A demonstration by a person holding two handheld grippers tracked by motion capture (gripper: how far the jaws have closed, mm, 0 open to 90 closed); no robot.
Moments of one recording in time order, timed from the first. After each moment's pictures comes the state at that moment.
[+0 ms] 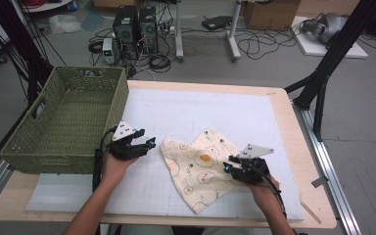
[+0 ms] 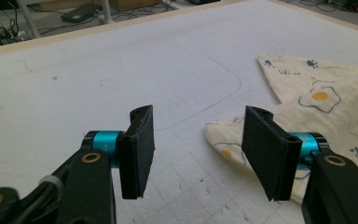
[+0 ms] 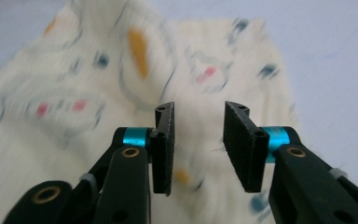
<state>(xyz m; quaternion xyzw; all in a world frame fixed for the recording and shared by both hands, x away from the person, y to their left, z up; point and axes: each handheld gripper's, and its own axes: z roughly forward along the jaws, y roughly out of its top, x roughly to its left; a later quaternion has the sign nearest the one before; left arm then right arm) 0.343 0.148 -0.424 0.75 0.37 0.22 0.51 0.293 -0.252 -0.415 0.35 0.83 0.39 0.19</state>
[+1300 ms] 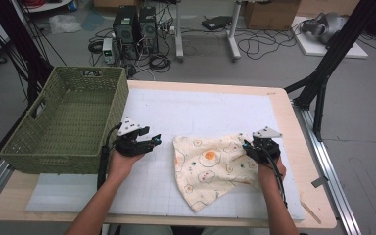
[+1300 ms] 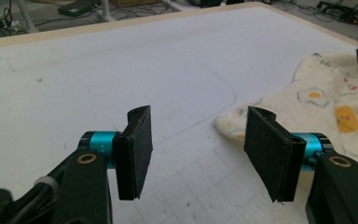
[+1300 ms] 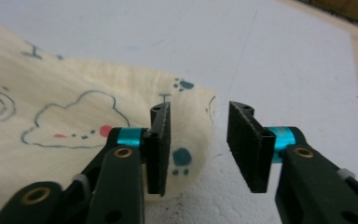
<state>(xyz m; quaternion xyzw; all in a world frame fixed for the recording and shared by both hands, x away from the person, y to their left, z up) 0.359 0.128 -0.418 0.74 0.40 0.20 0.51 0.343 -0.296 -0.428 0.47 0.76 0.32 0.32</state>
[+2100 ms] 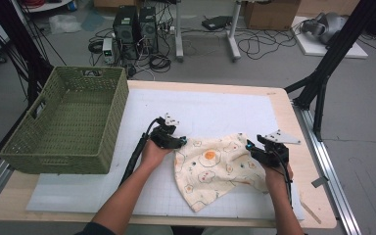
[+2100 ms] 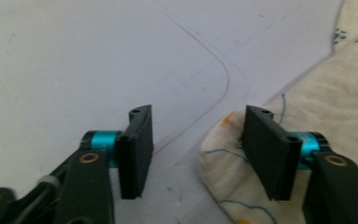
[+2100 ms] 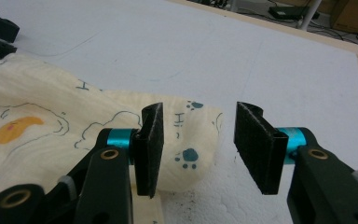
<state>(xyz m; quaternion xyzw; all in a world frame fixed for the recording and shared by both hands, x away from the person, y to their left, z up) 0.404 0.040 -0.448 0.83 0.37 0.17 0.39 0.326 -0.313 -0.420 0.46 0.73 0.41 0.29</state>
